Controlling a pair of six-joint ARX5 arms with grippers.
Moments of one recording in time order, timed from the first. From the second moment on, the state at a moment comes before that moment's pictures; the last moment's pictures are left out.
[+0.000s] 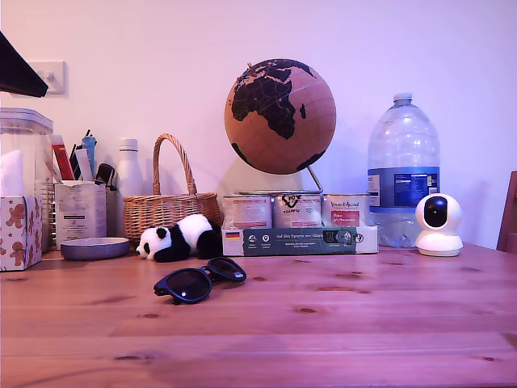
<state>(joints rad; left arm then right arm) -0.31 0.68 0.48 -0.13 0.21 0.06 0.34 0.55 0.51 -0.29 0.19 0.00</state>
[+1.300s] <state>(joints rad) -0.38 0.91 0.71 -0.32 0.38 0.29 0.34 0.88 0.72 -0.67 -0.19 0.09</state>
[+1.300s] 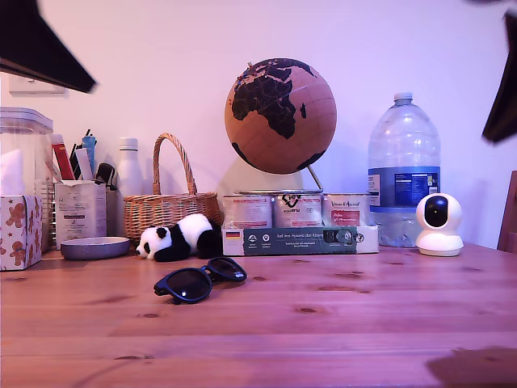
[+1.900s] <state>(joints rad) -0.54 1.42 1.10 -0.48 0.17 0.23 0.40 1.00 0.72 -0.65 -0.20 0.11</state>
